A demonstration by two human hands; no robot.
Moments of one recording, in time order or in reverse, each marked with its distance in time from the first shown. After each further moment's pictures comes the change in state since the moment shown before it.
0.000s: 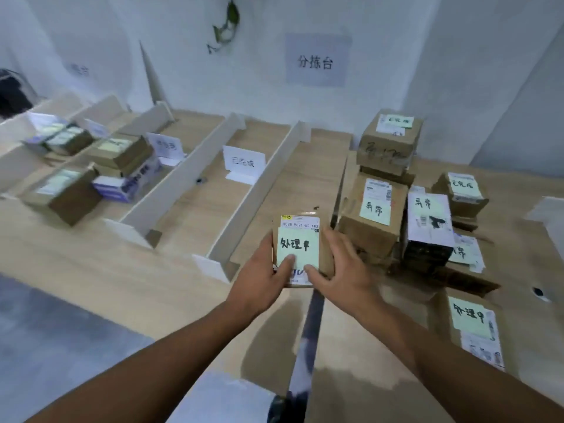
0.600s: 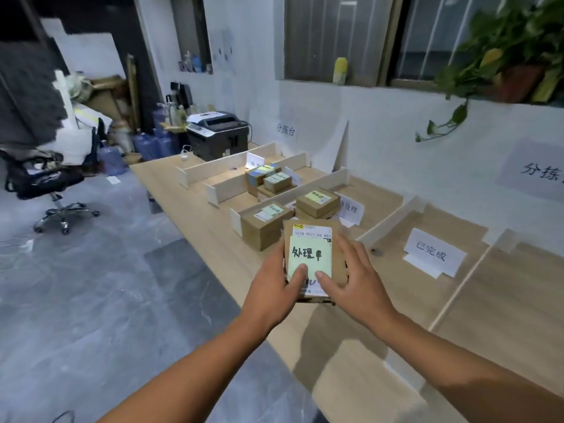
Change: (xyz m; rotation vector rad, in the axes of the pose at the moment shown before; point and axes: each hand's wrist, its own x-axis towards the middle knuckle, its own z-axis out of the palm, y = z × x) left_hand -0.098 -0.164 -0.385 0.080 0.628 -0.098; right_hand 0.115 -0.356 0.285 0.165 -0.180 -0.496
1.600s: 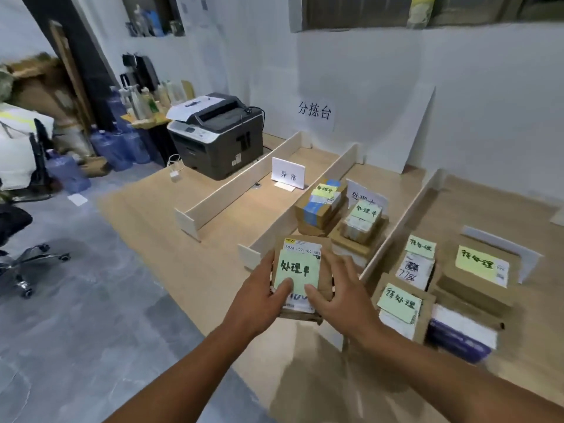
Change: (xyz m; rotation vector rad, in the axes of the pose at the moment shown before) left_hand 0.552 -0.434 -0.213 0.031 -0.322 -0.148; right_hand 0.516 0.040 0.483 0.084 -0.058 0.283
